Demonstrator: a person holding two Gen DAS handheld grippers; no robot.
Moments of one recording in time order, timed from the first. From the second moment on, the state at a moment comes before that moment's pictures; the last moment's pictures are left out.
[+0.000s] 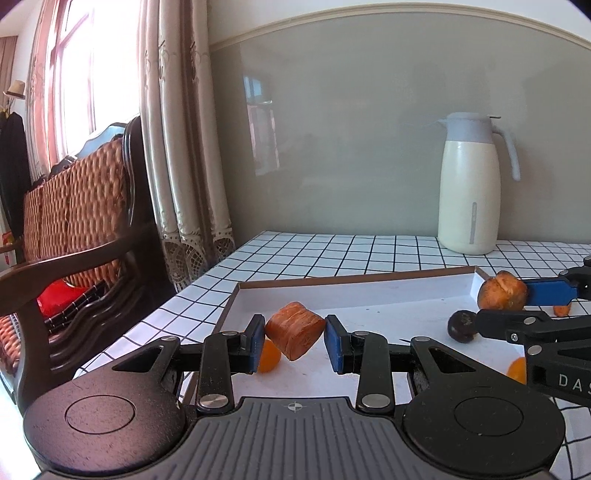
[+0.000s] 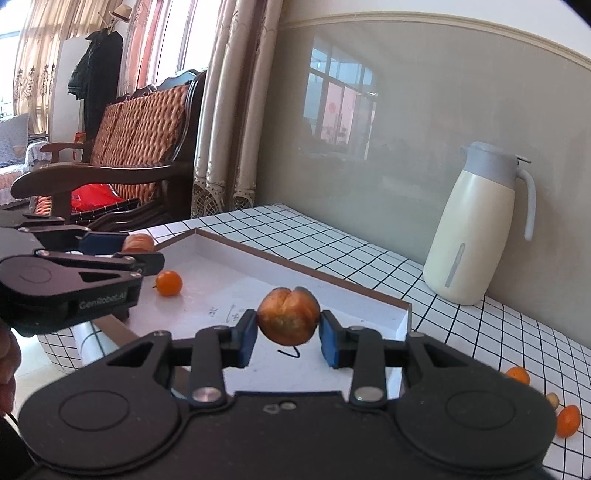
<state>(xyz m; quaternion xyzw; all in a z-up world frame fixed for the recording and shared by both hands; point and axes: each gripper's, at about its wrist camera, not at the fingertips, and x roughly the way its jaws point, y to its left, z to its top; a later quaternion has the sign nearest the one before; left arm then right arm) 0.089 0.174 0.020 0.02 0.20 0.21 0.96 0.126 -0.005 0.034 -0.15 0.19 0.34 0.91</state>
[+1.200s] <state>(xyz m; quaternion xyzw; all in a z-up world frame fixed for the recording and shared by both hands) 0.175 0.230 0.008 -0.01 0.23 0.25 0.94 0.233 0.005 0.018 -0.13 0.25 0.32 0.91</state>
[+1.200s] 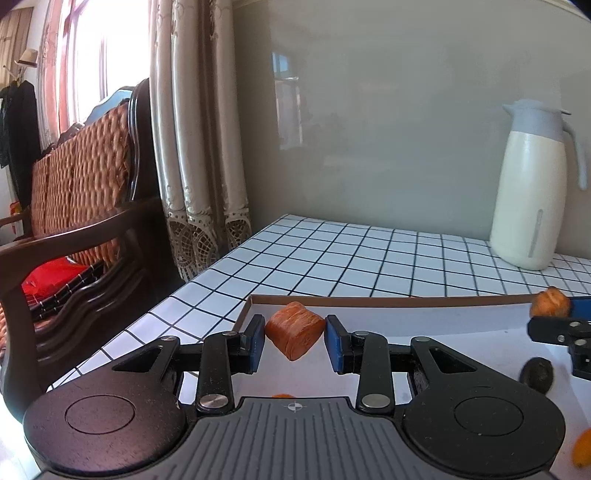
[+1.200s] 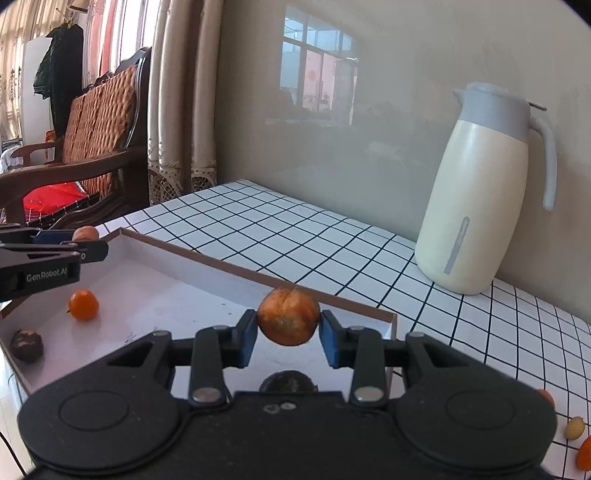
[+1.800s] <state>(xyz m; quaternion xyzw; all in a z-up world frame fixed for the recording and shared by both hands) 0.171 0.222 0.009 -0.01 0.18 0.29 0.94 0.245 -0.011 0.019 -0.11 0.21 0.28 0.93</state>
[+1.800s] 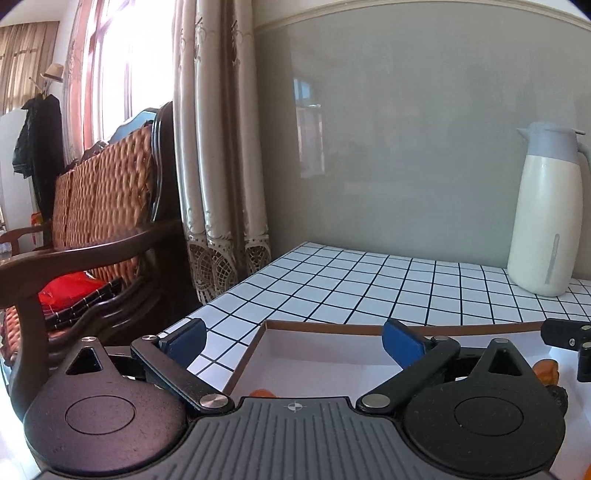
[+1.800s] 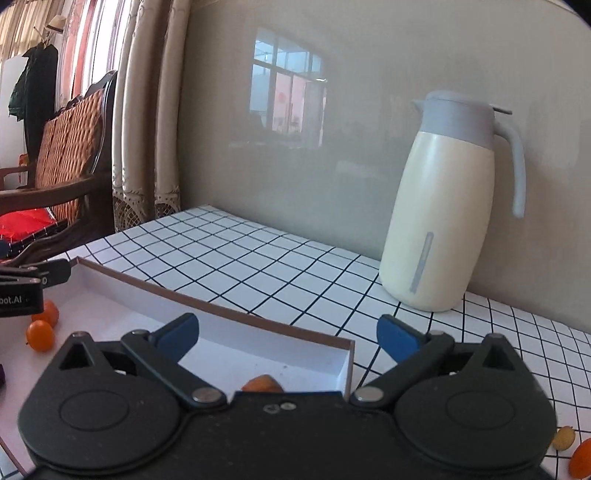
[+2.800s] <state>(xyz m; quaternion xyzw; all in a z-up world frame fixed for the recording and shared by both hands) 0.089 0.099 0.034 0.02 0.09 0.19 0.98 0.144 -0.107 0.049 -0.09 0.12 0.22 0.96</state>
